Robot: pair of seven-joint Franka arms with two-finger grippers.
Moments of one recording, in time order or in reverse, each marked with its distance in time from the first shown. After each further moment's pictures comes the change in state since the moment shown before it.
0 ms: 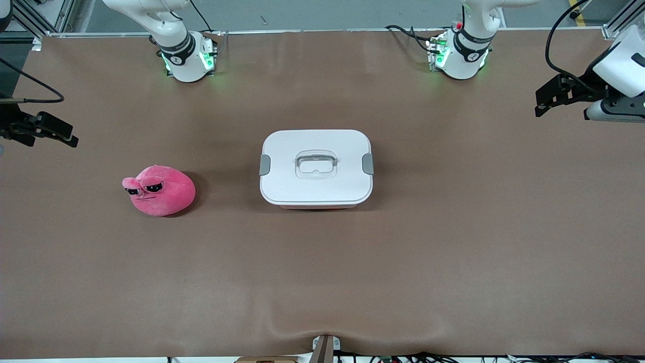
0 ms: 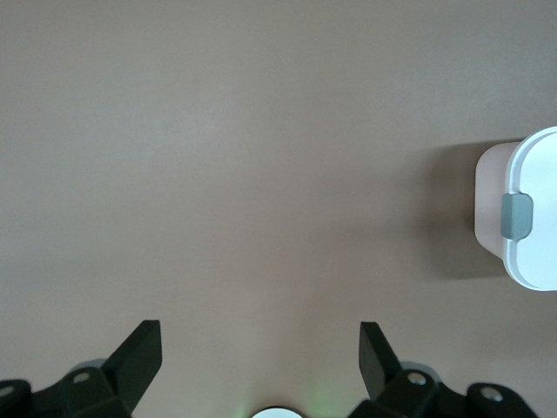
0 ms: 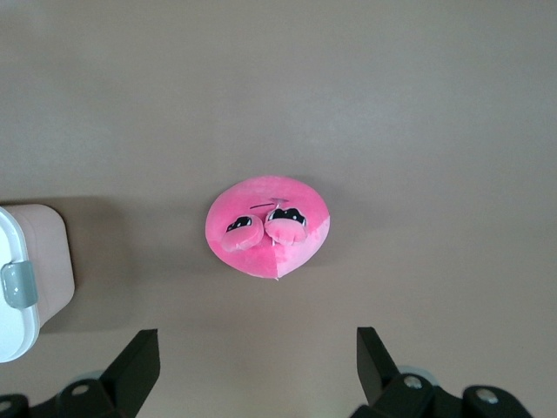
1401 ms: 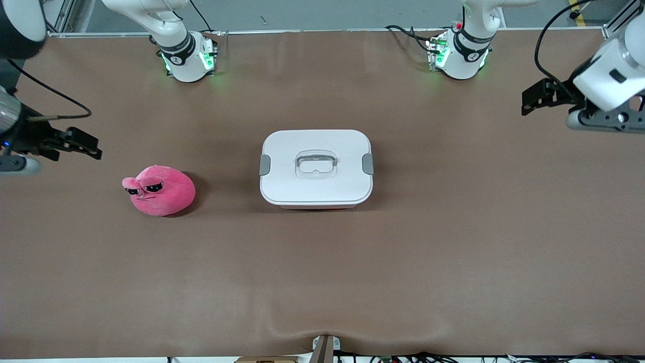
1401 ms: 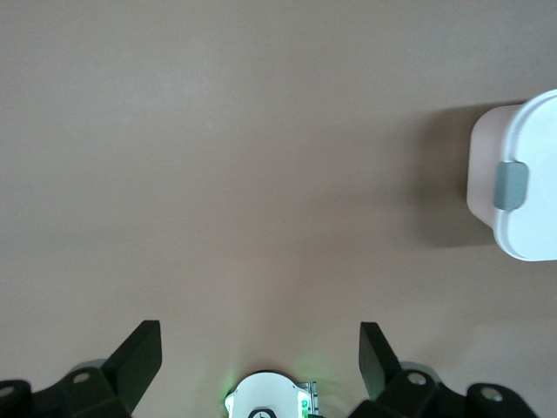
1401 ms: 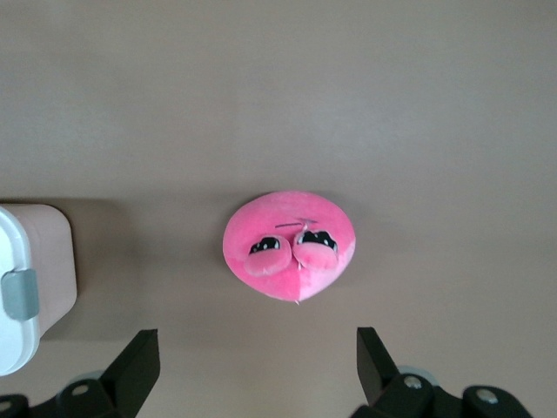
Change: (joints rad) left arm 0.021 0.108 -0.042 0.074 -0.014 -0.103 -0.025; right arm 0.061 0.066 0.006 -0.036 0.001 0.101 0.001
